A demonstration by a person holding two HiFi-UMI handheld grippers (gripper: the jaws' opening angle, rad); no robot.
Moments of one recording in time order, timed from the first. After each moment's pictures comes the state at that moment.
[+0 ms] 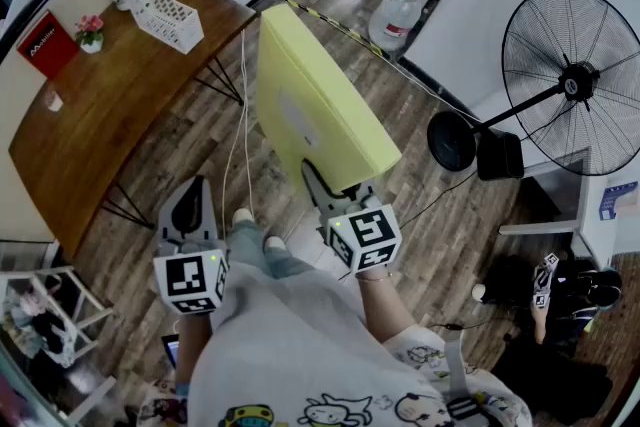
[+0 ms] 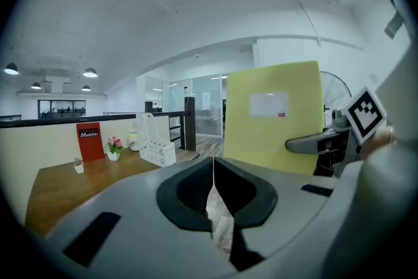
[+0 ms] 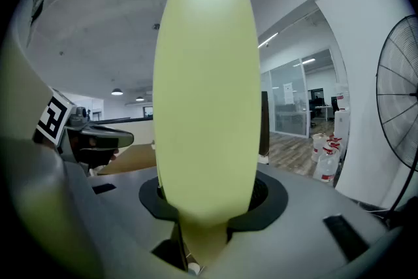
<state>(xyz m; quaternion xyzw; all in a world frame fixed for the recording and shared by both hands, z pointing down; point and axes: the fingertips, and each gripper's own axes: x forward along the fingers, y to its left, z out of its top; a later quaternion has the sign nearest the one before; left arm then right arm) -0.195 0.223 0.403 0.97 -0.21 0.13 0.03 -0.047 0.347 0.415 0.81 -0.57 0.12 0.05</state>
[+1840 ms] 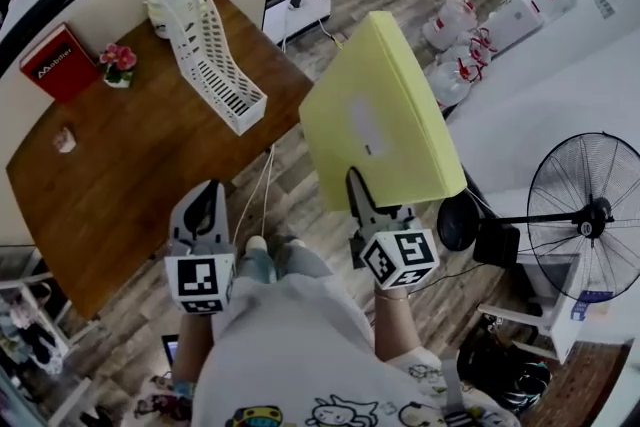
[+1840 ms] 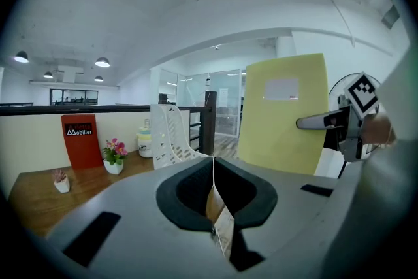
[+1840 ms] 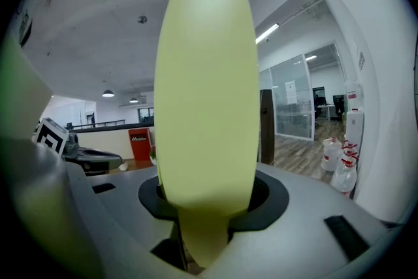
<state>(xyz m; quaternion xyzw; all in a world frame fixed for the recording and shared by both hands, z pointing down) -0.078 -0.057 0.432 0.95 -0.25 0.15 0.07 0.118 0.084 0.393 0.82 -0.55 0.14 0.04</state>
